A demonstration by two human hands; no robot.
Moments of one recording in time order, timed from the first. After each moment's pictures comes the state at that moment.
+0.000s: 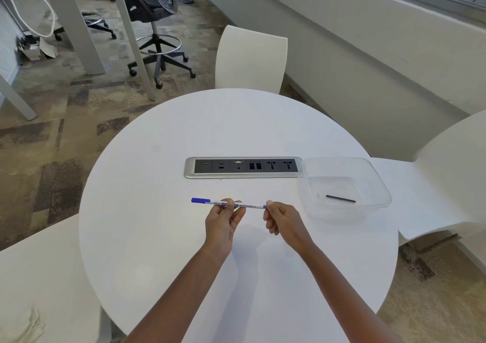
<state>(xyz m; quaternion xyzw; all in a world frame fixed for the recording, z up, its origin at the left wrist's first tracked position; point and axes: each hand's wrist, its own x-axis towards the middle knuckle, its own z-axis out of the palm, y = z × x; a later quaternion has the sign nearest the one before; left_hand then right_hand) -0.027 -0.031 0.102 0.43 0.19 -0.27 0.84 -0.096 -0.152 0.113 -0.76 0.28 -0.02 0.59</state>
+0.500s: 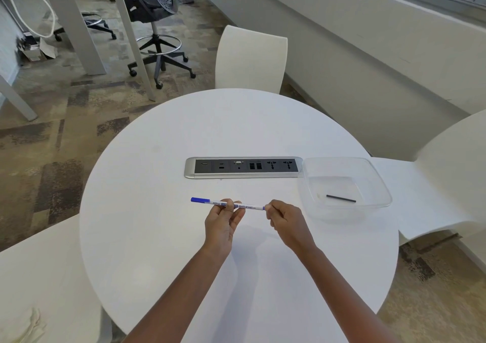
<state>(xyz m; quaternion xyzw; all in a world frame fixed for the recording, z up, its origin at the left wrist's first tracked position) -0.026 -0.030 0.099 0.43 0.19 -0.27 0.84 -0.097 -0.153 0.109 -0.84 0.24 -0.05 0.48</state>
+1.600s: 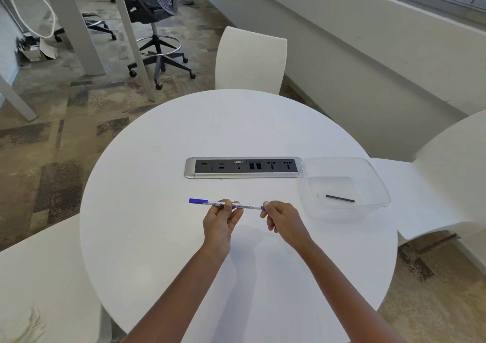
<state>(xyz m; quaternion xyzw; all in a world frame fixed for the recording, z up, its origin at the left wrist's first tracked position) -0.027 -0.028 0.099 0.45 0.19 -0.25 0.84 -0.092 -0.150 0.115 -0.79 0.28 -0.01 0.54</state>
